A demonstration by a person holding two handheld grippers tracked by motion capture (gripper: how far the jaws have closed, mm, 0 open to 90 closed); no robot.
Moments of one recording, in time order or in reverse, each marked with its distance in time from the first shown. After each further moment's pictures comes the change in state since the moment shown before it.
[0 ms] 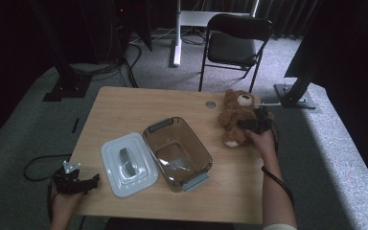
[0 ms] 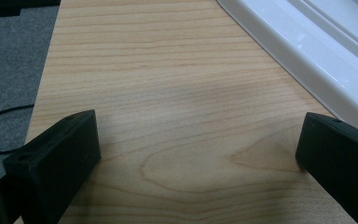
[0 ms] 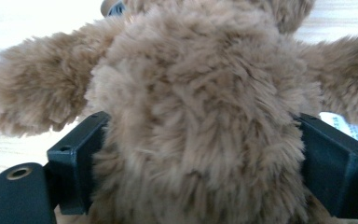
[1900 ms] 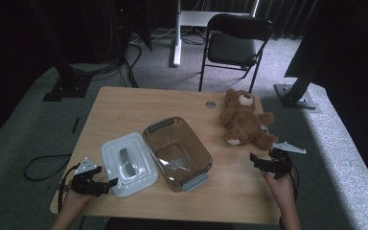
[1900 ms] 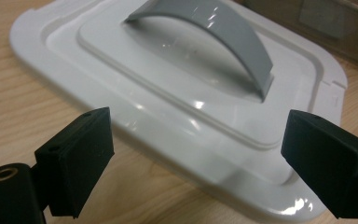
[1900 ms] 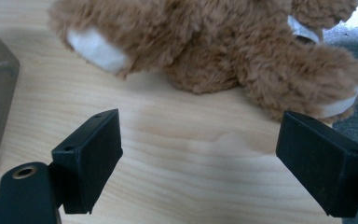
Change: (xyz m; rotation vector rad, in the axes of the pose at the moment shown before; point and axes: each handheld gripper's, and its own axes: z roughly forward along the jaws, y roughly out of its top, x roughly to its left) left arm -0.037 0.017 -0.013 -0.051 -0.408 0.200; right arm 0.005 -0.135 -0.103 -0.221 0.023 -0.116
